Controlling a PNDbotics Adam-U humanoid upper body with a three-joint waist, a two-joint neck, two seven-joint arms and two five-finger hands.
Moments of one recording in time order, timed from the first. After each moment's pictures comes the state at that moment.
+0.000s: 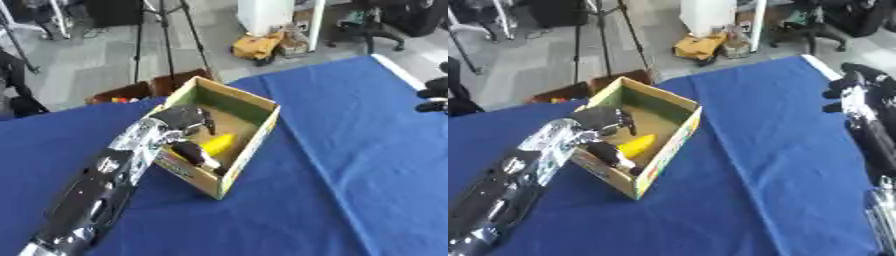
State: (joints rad) left arm -0.97 0.27 -0.22 -0.95 -1.14 -0.25 -0.38; right arm -0.46 -0.30 0.01 -1.77 0.00 -0.03 -0.19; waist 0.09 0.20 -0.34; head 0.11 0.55
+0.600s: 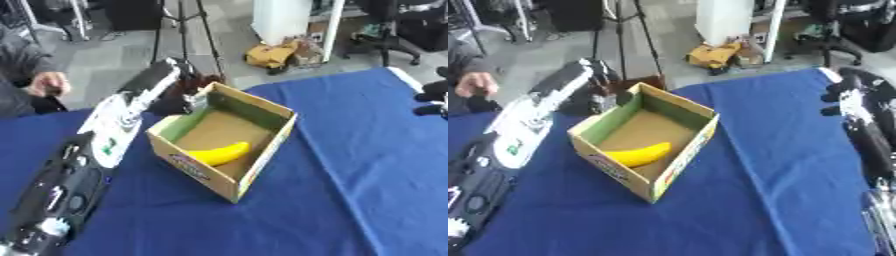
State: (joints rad) left arm -0.85 0.41 -0.11 -1.32 -0.43 -0.09 -0.04; right arm -0.42 -0.30 -0.01 -1.77 0.00 -0.03 -0.21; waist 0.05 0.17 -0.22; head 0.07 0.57
